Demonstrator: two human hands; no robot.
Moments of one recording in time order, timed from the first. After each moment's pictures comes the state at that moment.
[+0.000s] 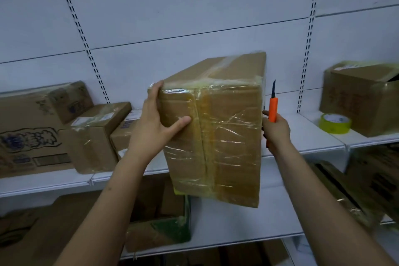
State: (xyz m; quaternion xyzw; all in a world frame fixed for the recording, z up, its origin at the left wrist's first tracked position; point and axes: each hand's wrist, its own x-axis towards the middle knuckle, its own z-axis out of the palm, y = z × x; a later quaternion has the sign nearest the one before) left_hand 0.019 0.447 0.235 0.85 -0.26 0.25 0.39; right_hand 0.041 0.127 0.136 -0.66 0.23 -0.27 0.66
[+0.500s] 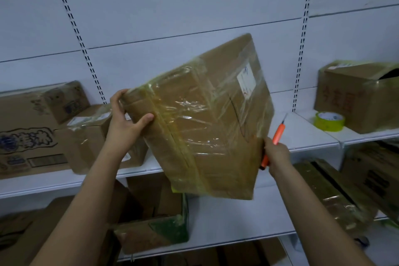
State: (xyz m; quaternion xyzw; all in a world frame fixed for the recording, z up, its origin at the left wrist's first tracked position) left_hand 0.058 0.497 0.217 0.77 -0.21 0.21 0.56; right_hand -0.004 0.149 0.098 -0.57 0.35 -0.23 0.71
